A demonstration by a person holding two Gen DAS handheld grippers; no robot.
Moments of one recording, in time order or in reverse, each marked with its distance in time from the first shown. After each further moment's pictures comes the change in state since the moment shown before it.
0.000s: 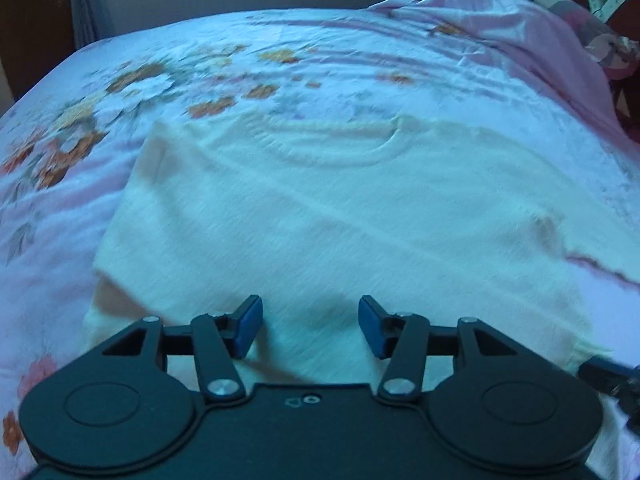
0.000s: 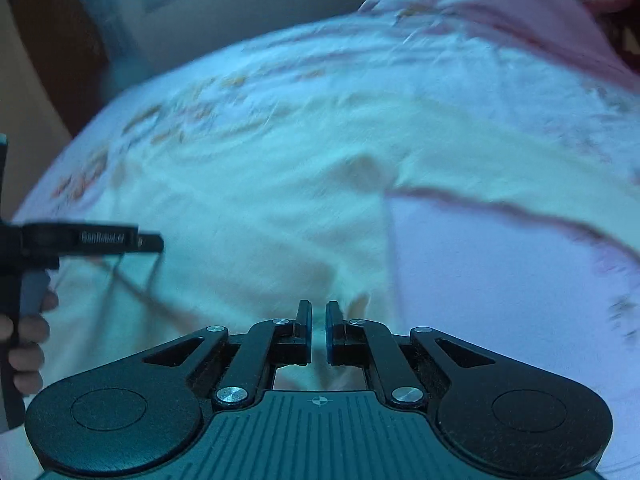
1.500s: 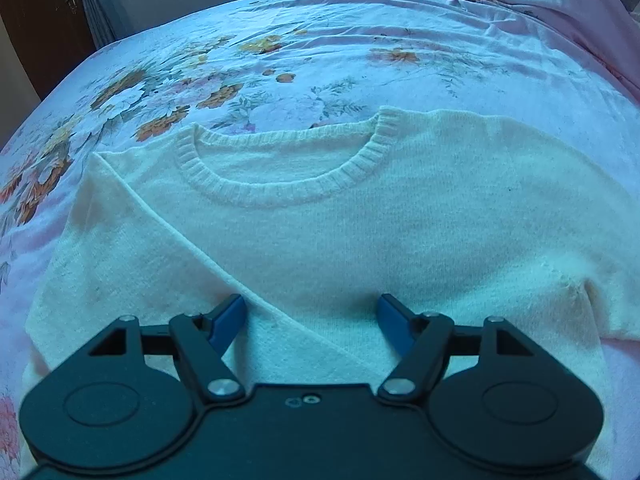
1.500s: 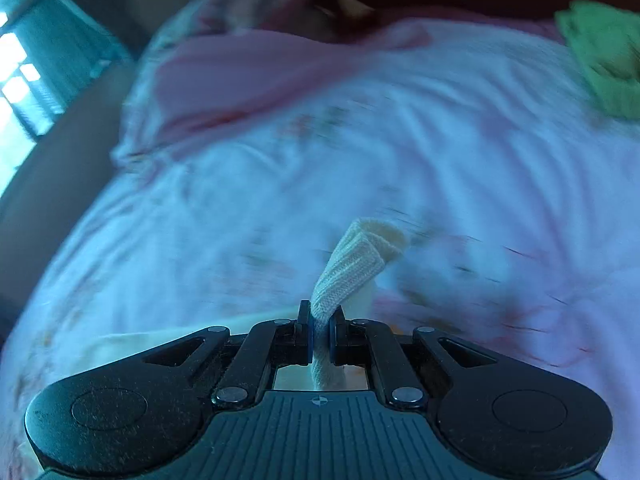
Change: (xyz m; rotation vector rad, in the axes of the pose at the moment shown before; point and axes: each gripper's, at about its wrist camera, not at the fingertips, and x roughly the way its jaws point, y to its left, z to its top) left arm 0.070 -0.076 0.044 0.007 0.084 0.190; right arm -0.053 -0.243 0.071 0.591 -0.253 -0.245
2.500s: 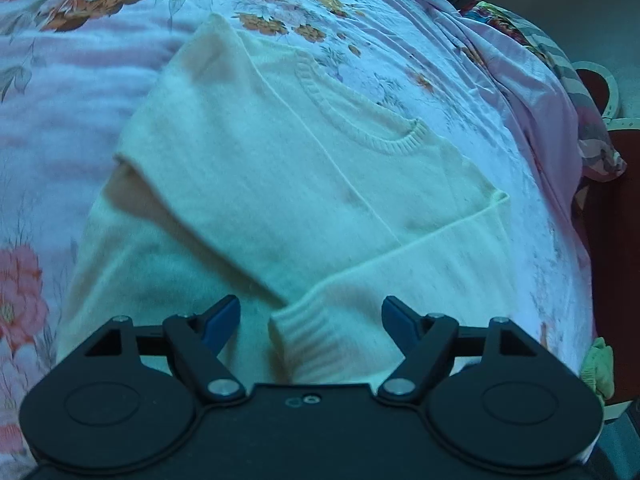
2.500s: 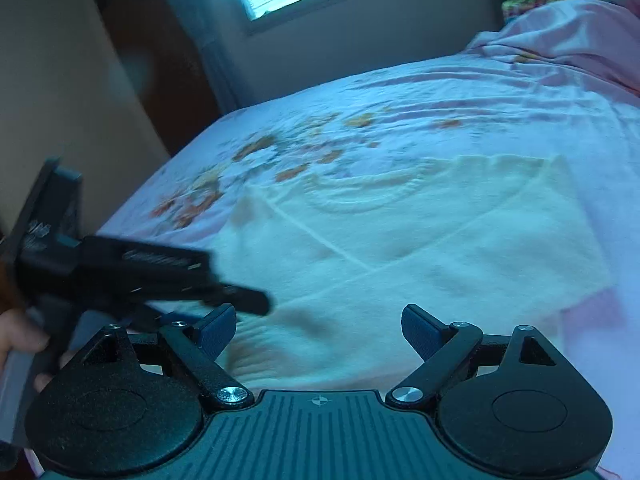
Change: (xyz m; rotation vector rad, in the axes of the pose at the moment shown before) left arm -0.037 0.173 -0.057 -0.366 0.173 -0.528; right arm -0.024 0.240 -0.218 -0.642 0.264 0.544
